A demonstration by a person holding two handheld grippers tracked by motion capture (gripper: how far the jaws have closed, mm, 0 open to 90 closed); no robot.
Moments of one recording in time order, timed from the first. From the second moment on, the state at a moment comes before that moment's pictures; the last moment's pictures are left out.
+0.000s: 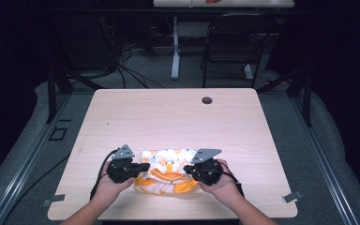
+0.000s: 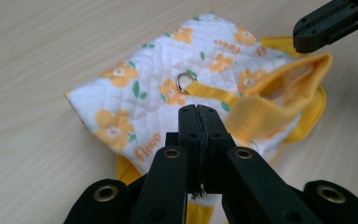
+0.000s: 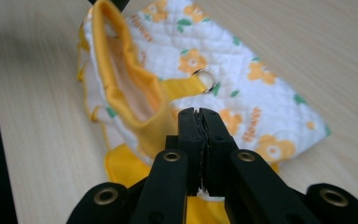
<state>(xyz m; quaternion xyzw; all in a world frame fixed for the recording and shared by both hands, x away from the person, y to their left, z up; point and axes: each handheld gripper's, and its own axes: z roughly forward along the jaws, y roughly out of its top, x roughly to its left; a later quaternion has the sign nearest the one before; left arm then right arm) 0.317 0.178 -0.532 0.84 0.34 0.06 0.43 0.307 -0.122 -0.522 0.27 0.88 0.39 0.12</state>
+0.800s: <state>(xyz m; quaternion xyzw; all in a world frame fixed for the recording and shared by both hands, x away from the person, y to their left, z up) 0.294 0.180 -0.574 0.86 0.32 0.05 0.39 0.286 -0.119 -0.568 0.27 0.89 0.36 0.07</state>
